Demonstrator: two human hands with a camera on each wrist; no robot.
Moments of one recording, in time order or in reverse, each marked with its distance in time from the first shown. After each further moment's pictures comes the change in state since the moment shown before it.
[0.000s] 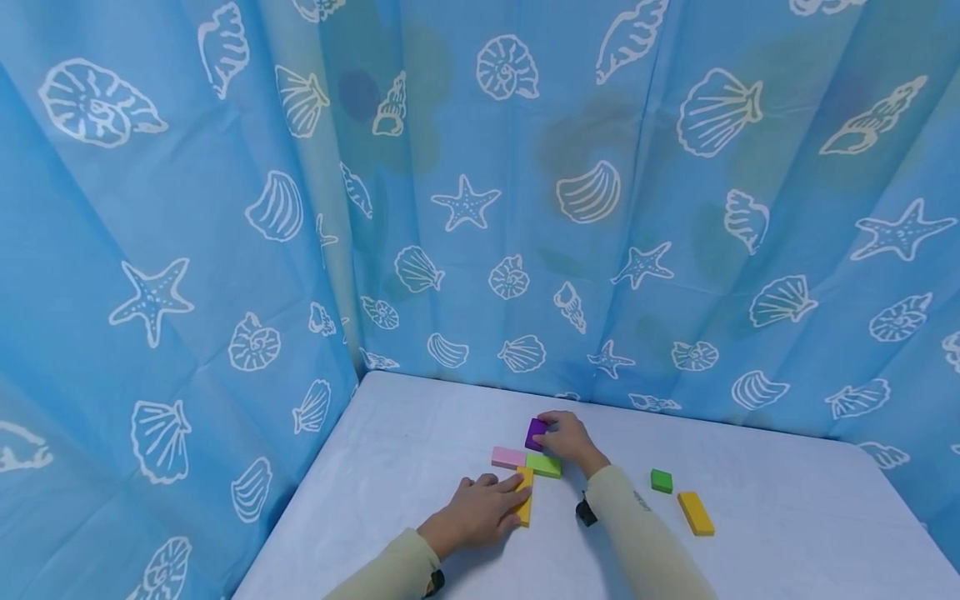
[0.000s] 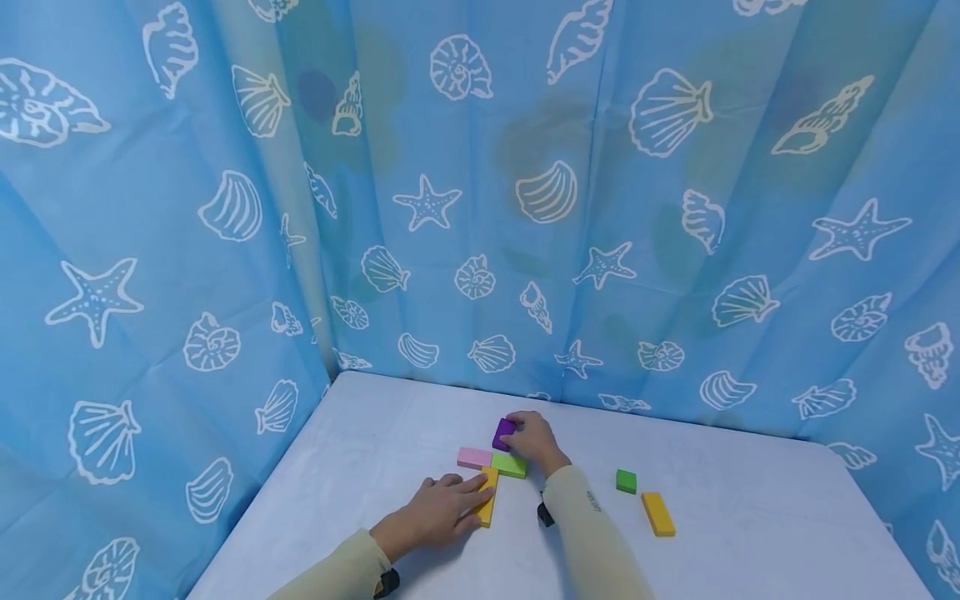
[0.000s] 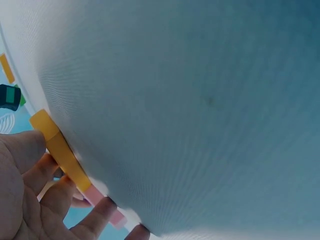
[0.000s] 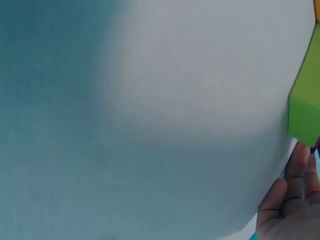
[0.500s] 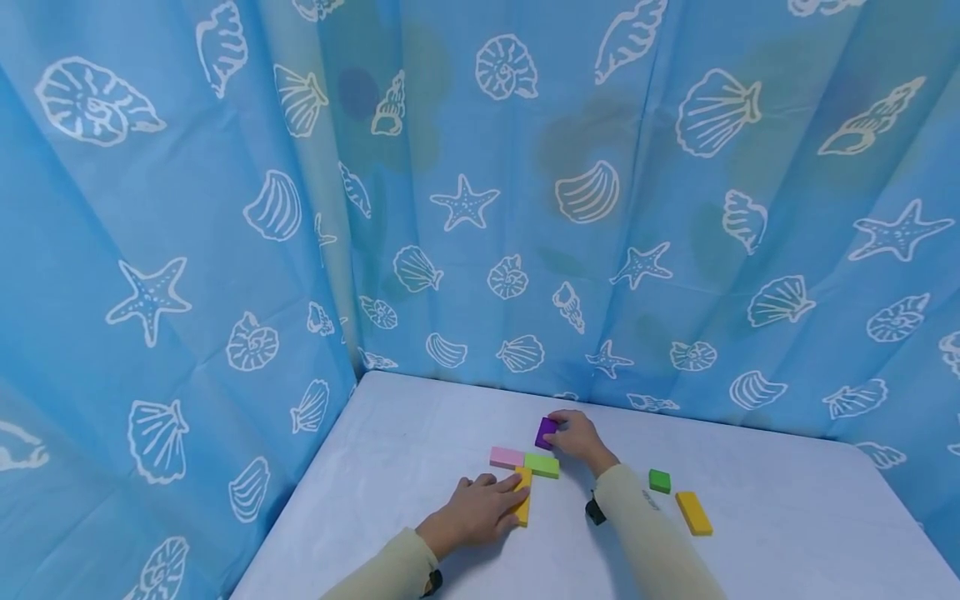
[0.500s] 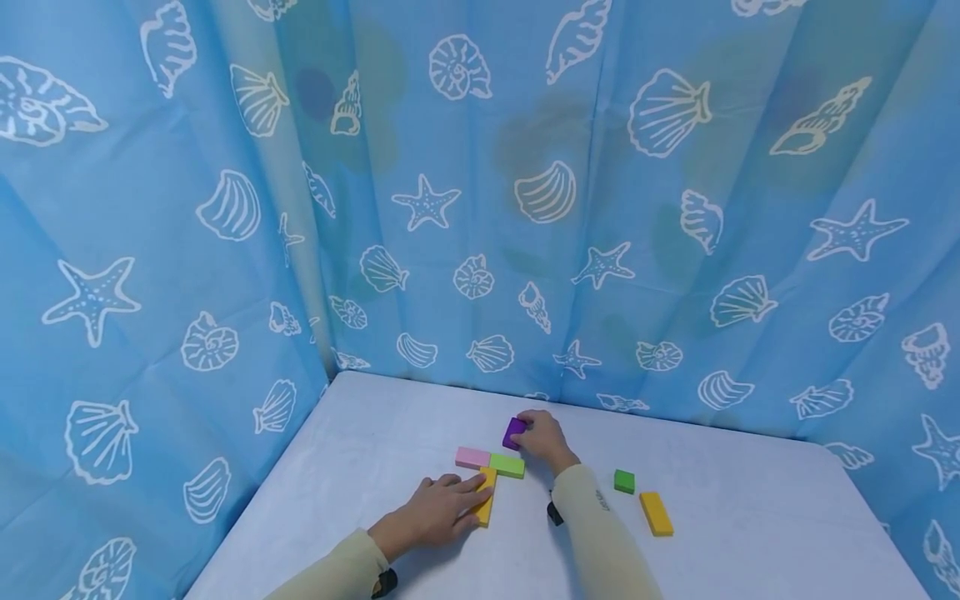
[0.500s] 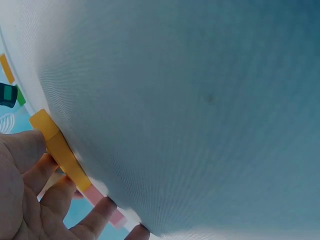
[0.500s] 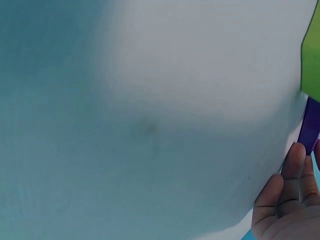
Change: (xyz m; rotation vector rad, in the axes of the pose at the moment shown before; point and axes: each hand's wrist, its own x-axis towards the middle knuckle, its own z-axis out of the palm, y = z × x) left_hand 0.000 0.000 0.000 -0.009 -0.002 -0.001; right_hand 0.002 0.012 -0.013 -0.021 0.025 0.006
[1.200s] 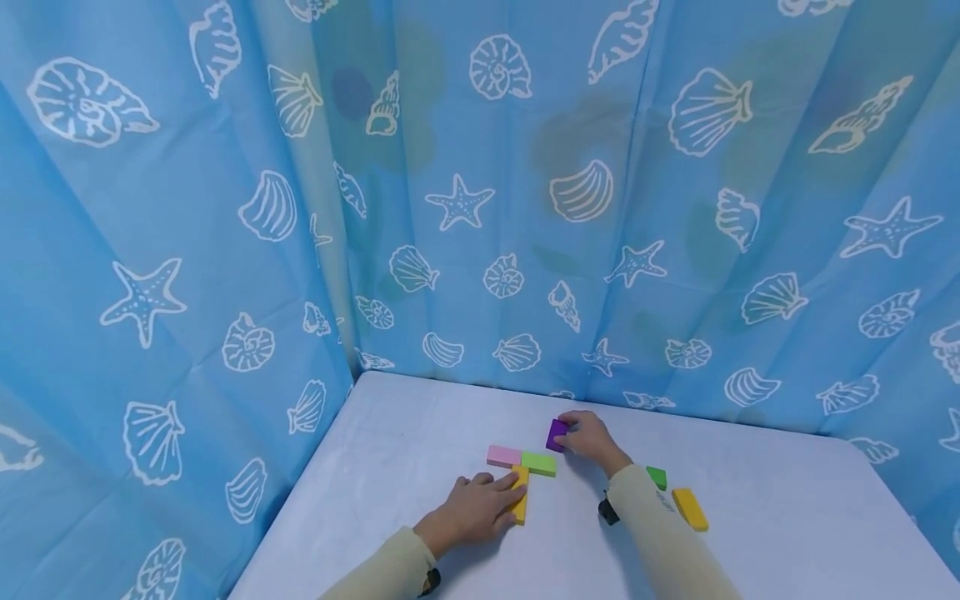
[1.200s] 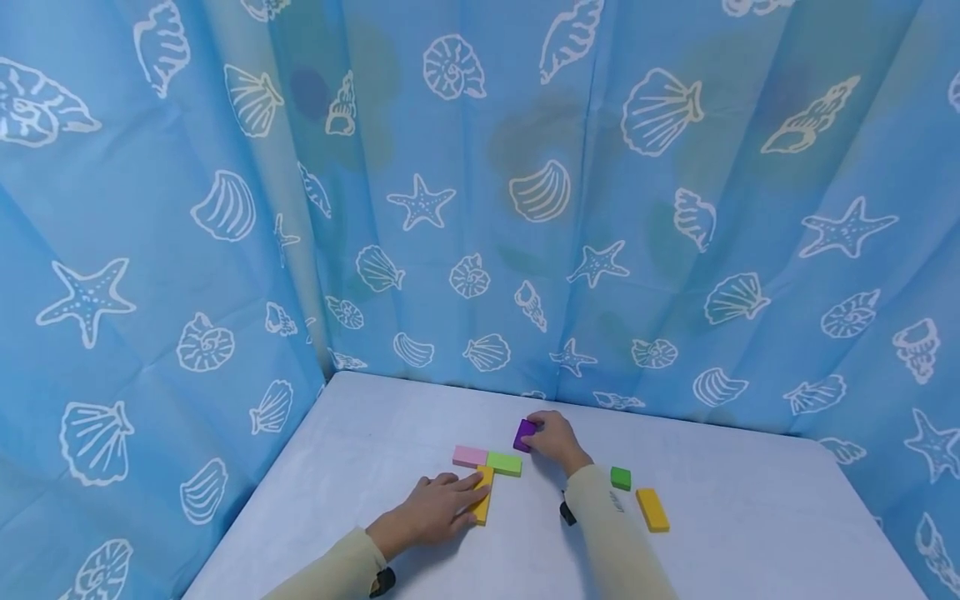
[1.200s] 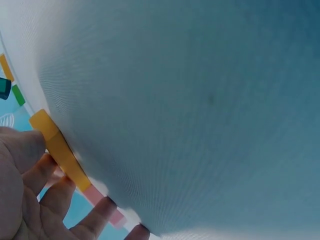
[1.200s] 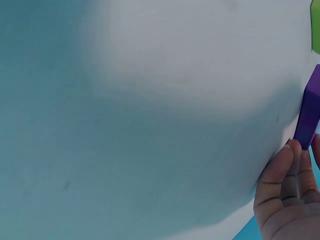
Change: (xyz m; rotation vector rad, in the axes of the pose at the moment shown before) left_hand 0.000 0.003 -0.001 0.010 0.005 -0.019; right_hand -0.004 0.017 -0.018 -0.049 -0.016 0.012
